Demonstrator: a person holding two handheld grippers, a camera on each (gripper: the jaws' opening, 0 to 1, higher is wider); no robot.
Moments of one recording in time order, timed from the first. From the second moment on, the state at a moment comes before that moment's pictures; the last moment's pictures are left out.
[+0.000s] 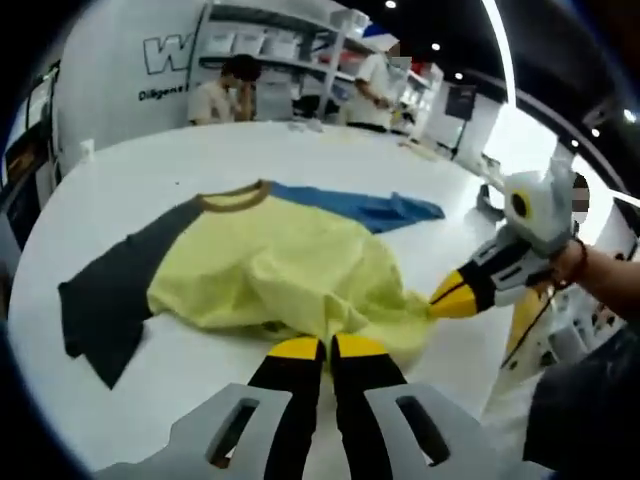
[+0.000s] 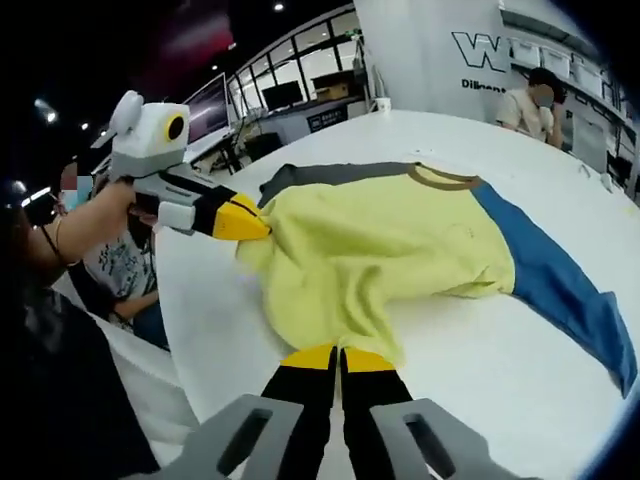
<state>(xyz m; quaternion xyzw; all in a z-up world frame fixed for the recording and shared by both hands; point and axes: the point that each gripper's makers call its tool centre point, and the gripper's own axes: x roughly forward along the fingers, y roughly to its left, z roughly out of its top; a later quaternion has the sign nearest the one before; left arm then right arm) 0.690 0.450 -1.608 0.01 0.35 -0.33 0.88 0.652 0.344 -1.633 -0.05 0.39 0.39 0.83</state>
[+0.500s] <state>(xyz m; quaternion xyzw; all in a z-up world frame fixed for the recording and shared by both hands) 0.681 0.451 -1.611 0.01 0.35 -0.34 0.87 0.622 0.365 -1.637 -0.04 0.40 0.42 0.81</state>
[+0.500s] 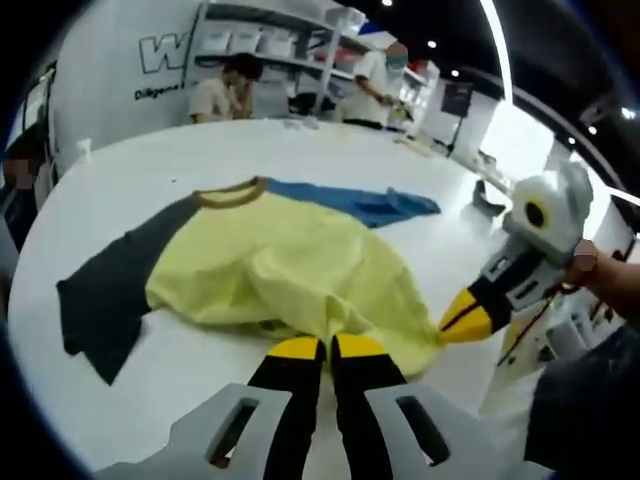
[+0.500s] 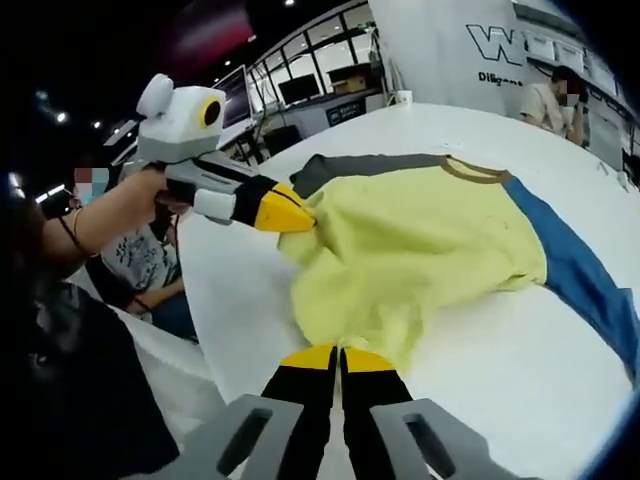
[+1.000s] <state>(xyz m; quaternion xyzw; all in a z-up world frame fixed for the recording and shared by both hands) 0.670 0.462 -1.618 0.03 0.33 -0.34 0.88 0.610 0.378 -1.642 -0.04 0.40 0.42 0.81</state>
